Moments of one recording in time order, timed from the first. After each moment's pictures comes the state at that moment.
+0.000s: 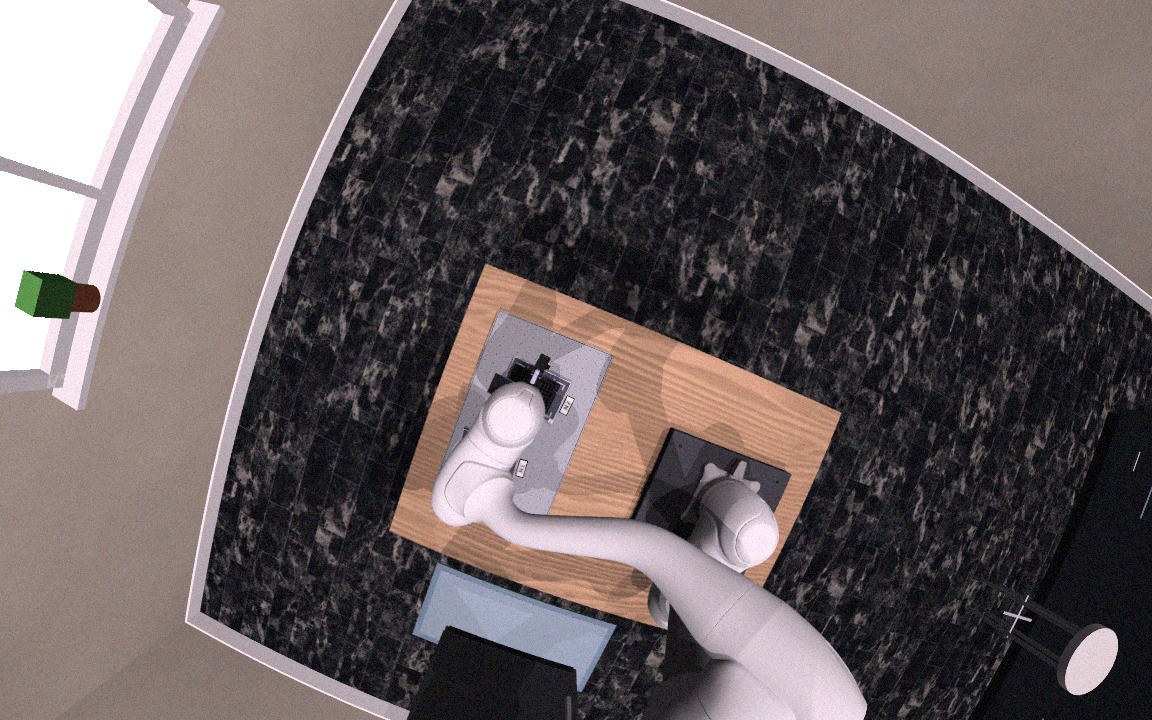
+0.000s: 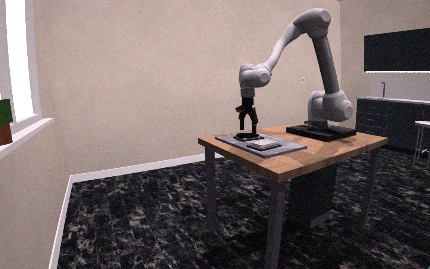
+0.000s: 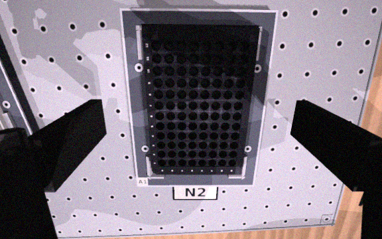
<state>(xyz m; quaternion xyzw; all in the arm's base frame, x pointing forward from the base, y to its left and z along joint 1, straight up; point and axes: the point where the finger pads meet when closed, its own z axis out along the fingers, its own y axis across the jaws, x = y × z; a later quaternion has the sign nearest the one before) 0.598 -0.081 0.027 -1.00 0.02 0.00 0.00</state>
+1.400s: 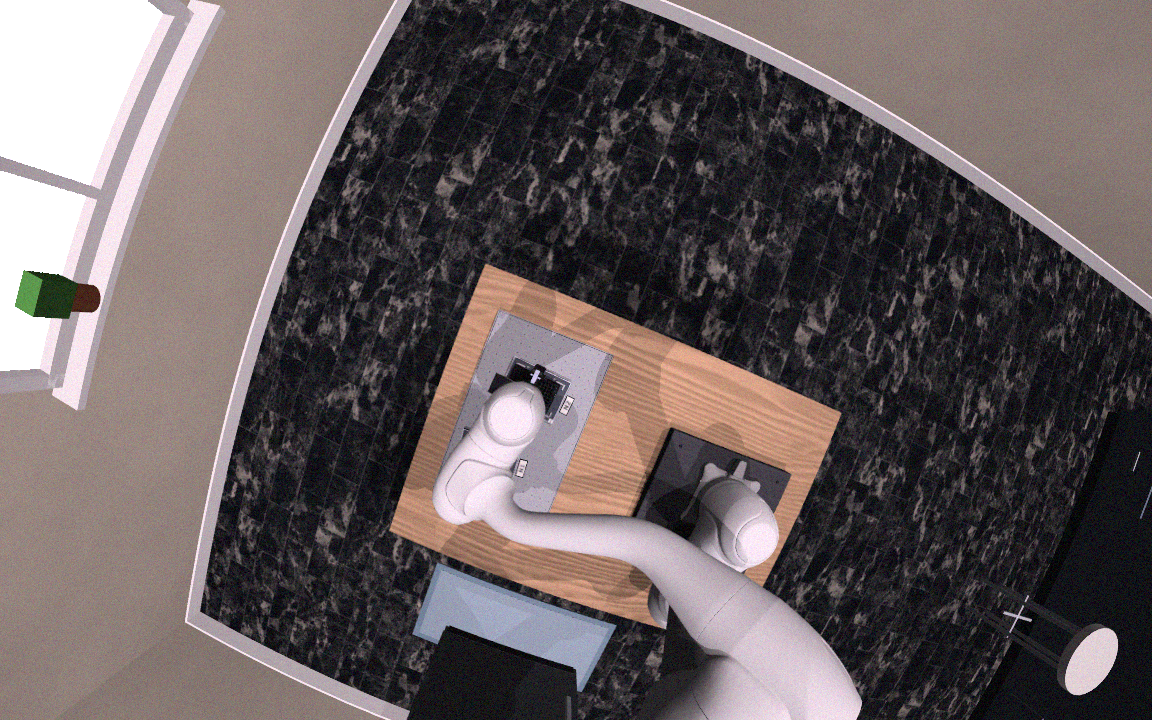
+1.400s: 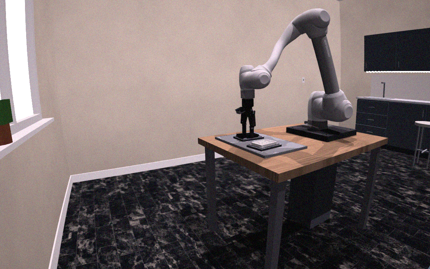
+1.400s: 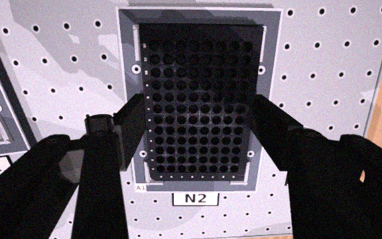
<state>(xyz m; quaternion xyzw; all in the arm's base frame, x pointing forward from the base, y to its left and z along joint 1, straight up) 0.598 -0.081 0.018 -1.00 0.02 0.00 0.00</state>
